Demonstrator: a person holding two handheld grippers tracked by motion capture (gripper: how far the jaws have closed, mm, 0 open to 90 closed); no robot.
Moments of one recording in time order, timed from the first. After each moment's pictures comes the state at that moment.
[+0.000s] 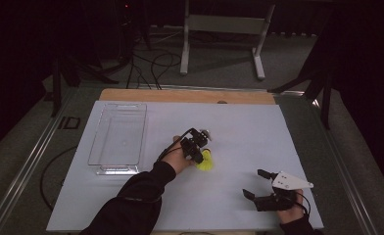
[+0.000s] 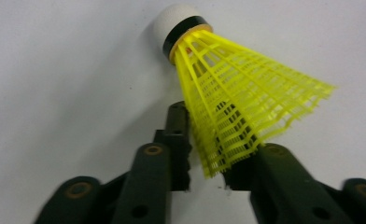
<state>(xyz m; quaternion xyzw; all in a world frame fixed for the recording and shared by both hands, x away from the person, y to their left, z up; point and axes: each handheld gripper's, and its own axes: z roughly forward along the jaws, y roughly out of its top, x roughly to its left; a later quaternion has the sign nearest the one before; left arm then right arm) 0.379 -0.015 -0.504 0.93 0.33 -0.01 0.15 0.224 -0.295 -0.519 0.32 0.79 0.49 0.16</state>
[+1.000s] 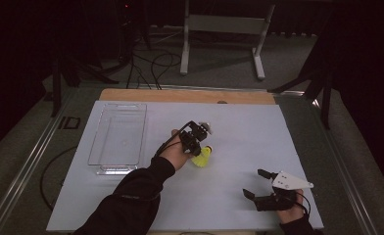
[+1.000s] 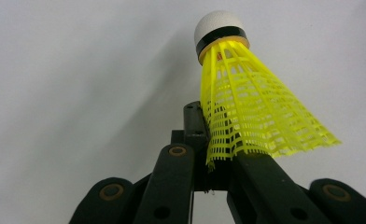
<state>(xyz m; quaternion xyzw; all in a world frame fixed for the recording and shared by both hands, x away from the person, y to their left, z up) 0.379 -0.009 -0.464 0.93 0.34 0.02 0.15 0.224 -0.295 -0.518 0.32 0.79 0.49 0.16</state>
